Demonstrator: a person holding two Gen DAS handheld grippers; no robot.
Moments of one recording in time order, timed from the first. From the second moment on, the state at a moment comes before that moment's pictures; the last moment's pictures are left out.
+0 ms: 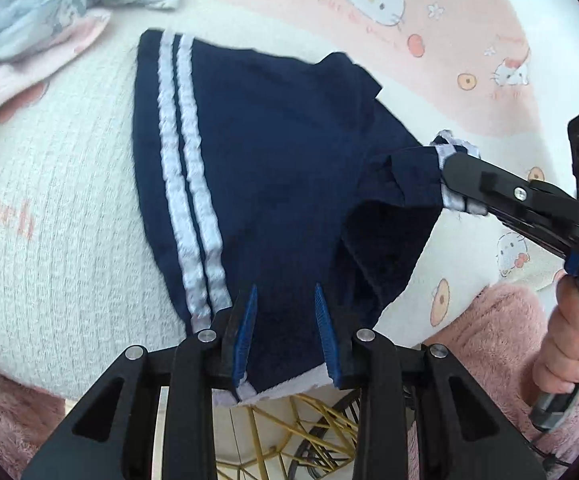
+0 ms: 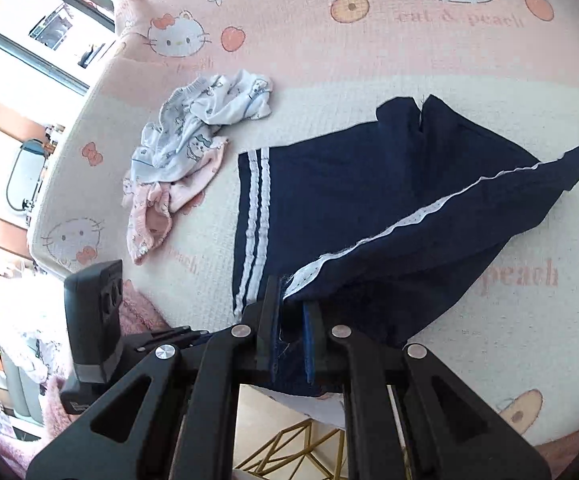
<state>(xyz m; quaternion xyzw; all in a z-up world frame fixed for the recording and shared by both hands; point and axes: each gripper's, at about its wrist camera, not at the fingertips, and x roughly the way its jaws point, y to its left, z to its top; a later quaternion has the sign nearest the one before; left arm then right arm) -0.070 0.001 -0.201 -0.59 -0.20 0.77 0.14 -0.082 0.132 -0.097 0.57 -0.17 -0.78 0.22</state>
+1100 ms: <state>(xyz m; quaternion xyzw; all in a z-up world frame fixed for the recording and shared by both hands) -0.055 -0.003 -0.171 -0.61 -0.07 0.77 0.19 -0.102 0.123 -0.169 0.64 -0.20 -0.70 0.24</state>
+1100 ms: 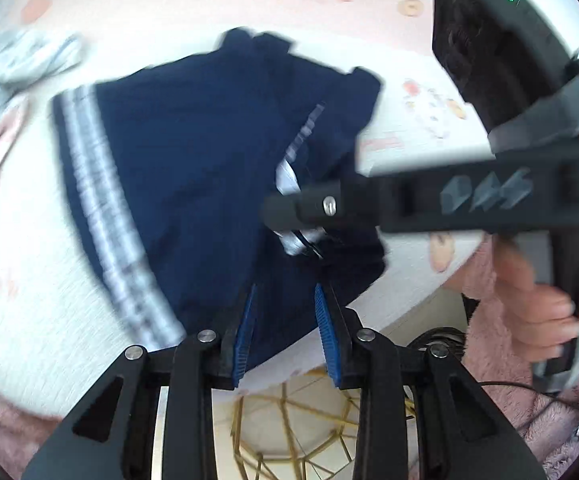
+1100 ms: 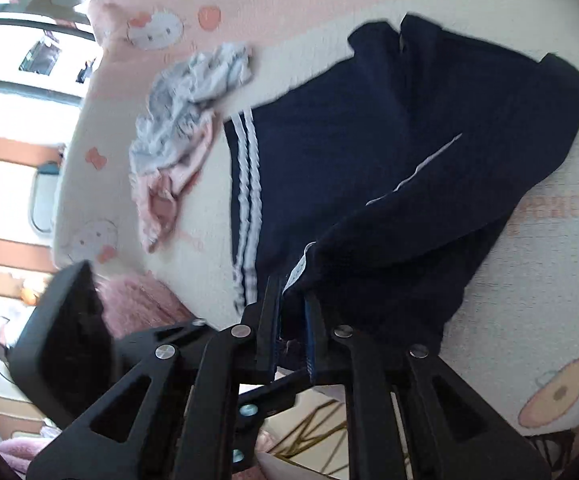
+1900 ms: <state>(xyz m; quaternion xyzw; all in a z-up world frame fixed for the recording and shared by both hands) -0.087 -0.048 -0.203 -0.62 -0.28 0.70 0.21 -0.035 0.176 -0.194 0.65 -0.14 -0.74 0.12</state>
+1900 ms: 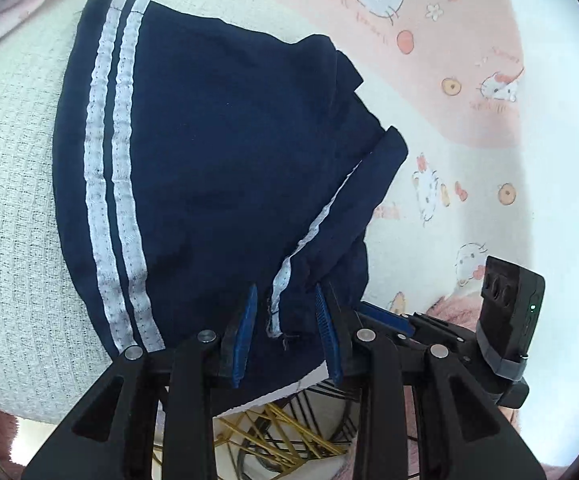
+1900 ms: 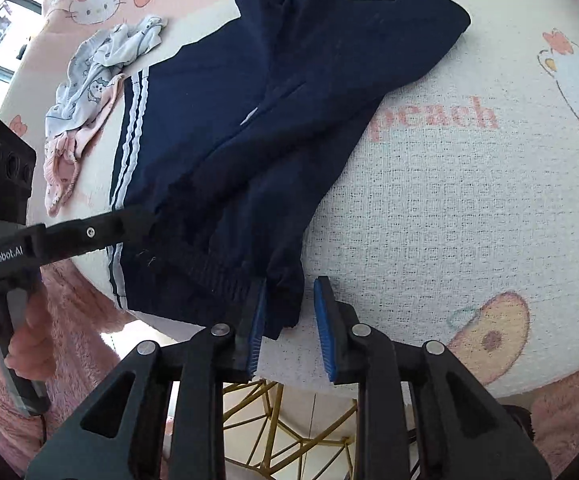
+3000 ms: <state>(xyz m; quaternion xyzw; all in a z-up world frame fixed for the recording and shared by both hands) -0.033 -0.063 -0.203 -0.65 -0.23 0.73 0.03 -0.047 0.115 -0.186 0.61 -0.03 -0.78 0.12</state>
